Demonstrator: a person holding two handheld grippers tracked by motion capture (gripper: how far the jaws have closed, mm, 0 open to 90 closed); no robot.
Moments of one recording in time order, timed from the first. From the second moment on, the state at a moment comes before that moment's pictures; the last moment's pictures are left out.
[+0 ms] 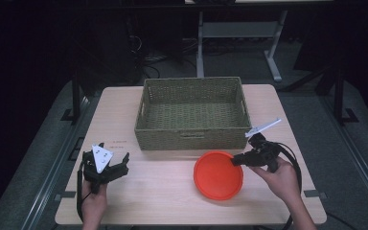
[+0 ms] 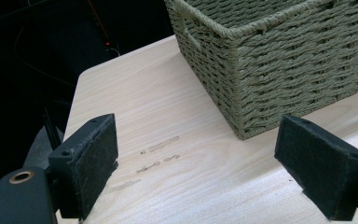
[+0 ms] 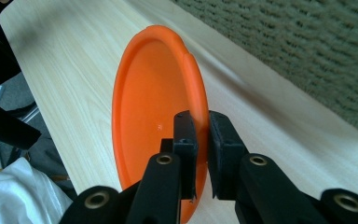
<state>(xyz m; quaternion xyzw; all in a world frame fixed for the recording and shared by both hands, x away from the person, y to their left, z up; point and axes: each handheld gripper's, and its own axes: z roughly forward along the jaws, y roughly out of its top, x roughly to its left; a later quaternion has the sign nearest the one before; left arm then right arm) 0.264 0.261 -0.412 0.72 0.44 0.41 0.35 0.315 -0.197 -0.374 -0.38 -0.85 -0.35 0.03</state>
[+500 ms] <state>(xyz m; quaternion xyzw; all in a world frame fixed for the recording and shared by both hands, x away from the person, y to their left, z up) 0.264 0.262 -0.412 0.72 0.44 0.41 0.35 0.321 -0.190 -0.352 -0.37 -0.86 -0.35 0.02</state>
